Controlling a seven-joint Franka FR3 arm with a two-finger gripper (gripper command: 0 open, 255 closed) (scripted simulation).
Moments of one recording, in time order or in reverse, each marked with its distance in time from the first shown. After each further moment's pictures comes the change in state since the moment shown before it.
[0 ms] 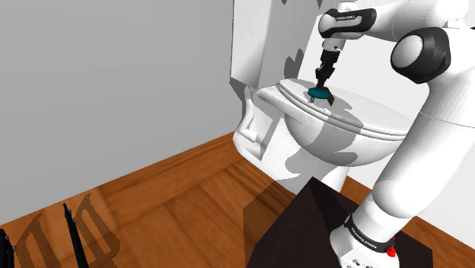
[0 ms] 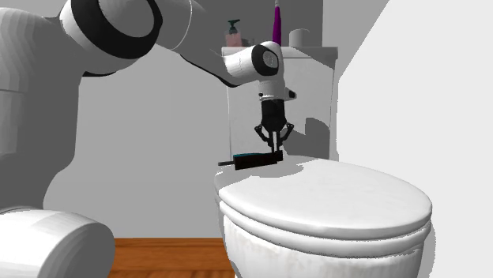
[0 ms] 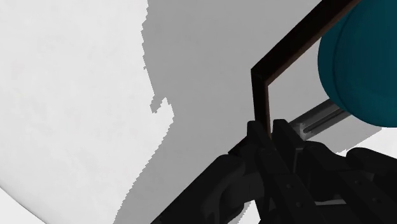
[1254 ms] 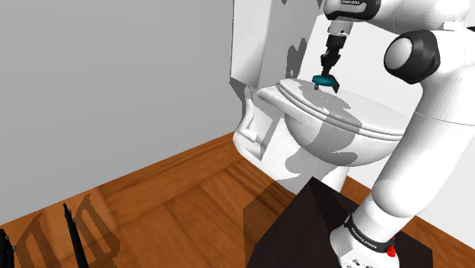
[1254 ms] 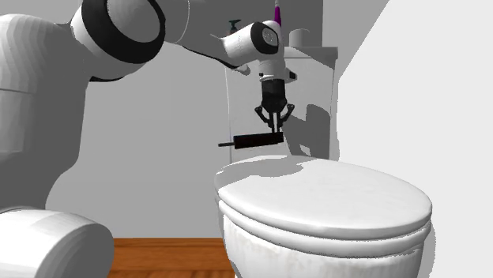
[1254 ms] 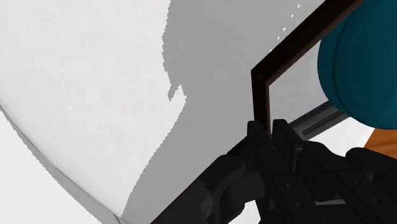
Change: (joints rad) arm -0.019 0.047 -0.007 0.218 0.024 -0.176 -0.026
